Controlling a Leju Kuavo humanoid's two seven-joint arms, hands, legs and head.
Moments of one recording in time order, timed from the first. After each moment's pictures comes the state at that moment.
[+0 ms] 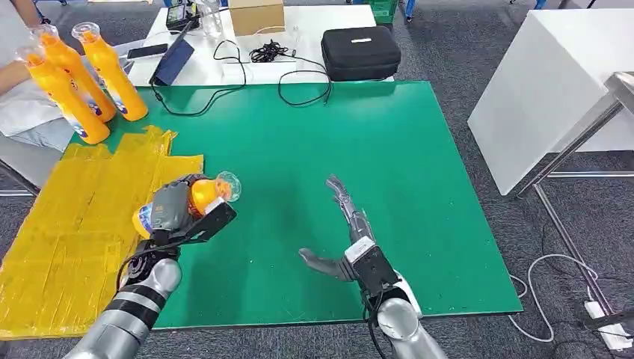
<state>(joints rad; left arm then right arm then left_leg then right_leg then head) -0.42 0.02 -0.29 -0.91 -0.91 0.52 -0.14 -0.12 0.07 0.44 -1.43 0.22 -0.06 -0.36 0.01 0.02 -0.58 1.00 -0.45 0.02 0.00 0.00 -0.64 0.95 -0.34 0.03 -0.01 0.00</state>
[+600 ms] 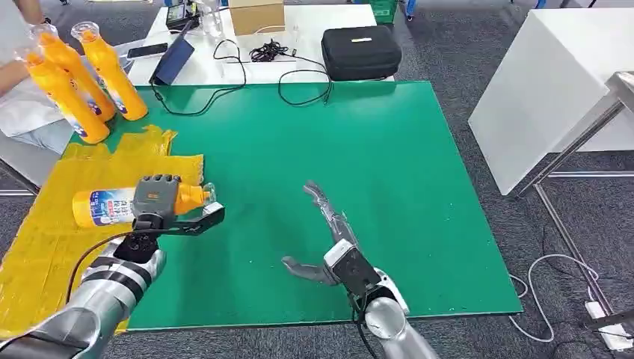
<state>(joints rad) -0.64 0.11 -0.38 -0.54 -1.56 0.44 0.23 -0.14 0.10 0.49 -1.38 0.22 -0.01 -0.35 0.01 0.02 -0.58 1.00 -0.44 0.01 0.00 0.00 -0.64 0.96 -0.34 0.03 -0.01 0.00</state>
